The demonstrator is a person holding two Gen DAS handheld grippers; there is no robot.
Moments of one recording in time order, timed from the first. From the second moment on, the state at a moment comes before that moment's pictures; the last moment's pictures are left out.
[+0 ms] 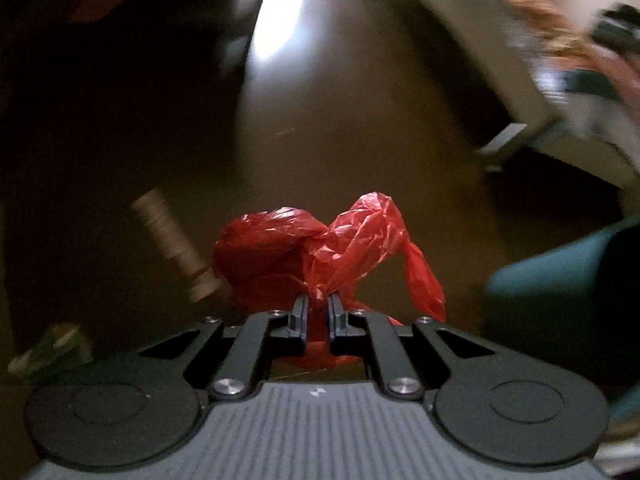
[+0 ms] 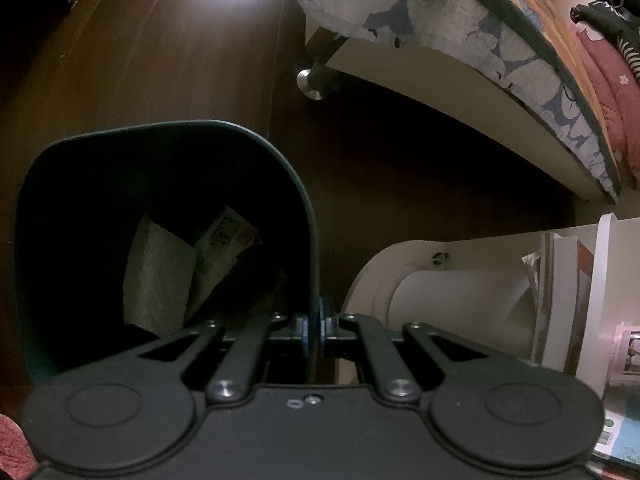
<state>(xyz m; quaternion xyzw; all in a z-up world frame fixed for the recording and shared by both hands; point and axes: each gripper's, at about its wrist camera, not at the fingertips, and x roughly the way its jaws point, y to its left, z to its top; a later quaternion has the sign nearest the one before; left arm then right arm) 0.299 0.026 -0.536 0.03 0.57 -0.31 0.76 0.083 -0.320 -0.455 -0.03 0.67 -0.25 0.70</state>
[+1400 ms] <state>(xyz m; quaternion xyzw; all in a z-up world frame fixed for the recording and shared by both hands) 0.150 -0.240 -0.534 0.21 0.52 -0.58 0.59 0.102 -0.316 -0.451 -0.03 0.67 -0.23 0.71</state>
